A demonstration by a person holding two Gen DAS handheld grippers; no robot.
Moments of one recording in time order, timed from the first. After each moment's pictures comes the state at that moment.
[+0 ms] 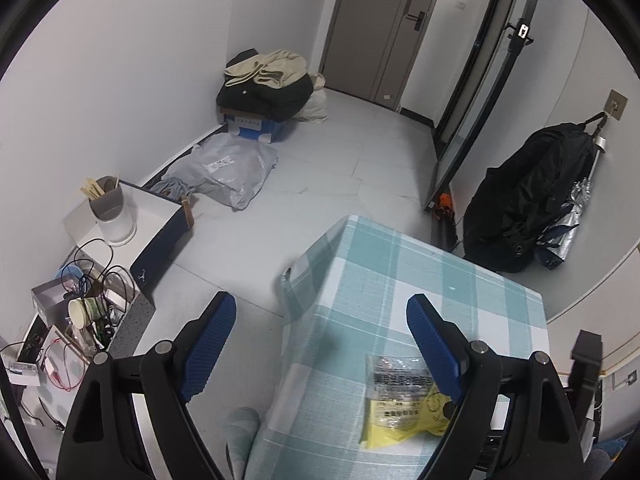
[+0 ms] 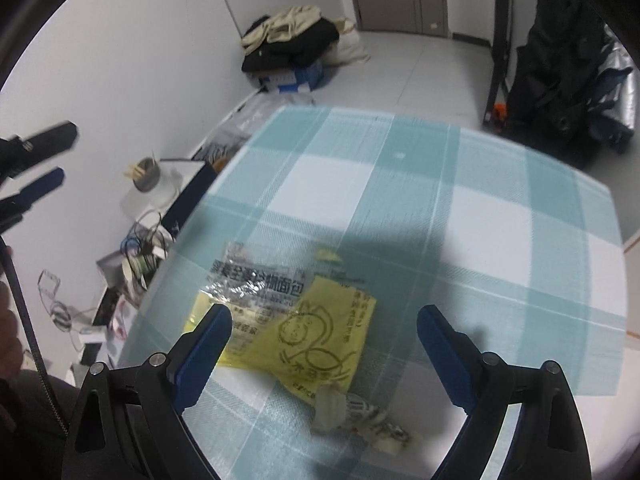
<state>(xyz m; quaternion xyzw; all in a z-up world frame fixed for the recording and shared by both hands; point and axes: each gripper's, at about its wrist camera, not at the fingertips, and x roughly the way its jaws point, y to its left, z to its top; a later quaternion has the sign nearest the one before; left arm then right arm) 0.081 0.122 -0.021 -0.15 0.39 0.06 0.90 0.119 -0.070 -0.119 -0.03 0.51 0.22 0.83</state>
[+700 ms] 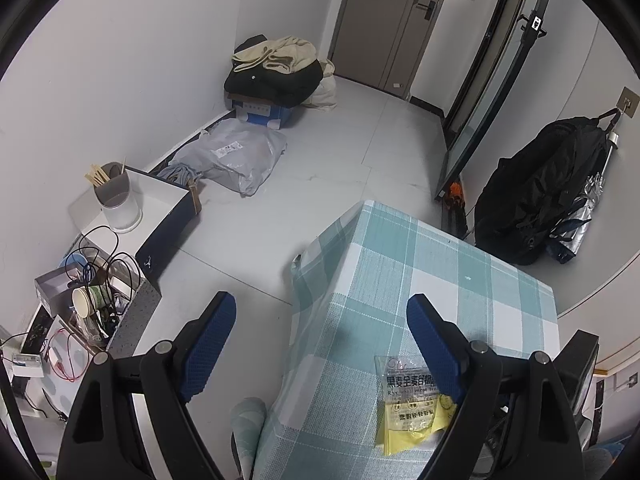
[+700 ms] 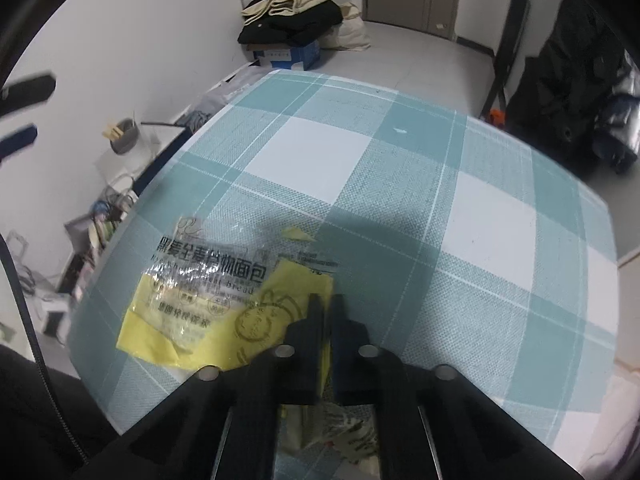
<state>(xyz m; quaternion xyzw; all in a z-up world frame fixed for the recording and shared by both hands) 0.085 0.129 -0.030 -0.16 0.41 0.07 0.89 0.121 -0.068 -0.137 -0.08 0.51 0.20 0.83</state>
